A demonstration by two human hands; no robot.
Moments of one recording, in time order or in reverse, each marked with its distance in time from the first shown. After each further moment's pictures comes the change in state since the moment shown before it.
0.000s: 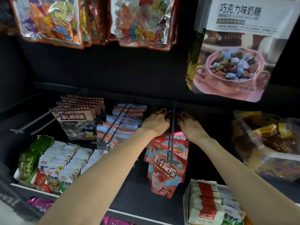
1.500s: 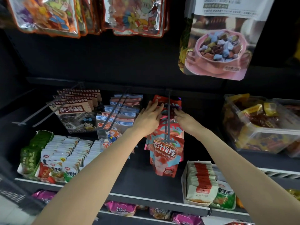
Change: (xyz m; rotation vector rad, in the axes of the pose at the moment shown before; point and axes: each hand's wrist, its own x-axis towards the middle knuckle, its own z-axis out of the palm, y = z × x) left_hand -0.043 -0.017 0.010 0.118 0.037 0.154; right_hand -0.053 -0.021 -0.004 0.527 -0.097 0.157
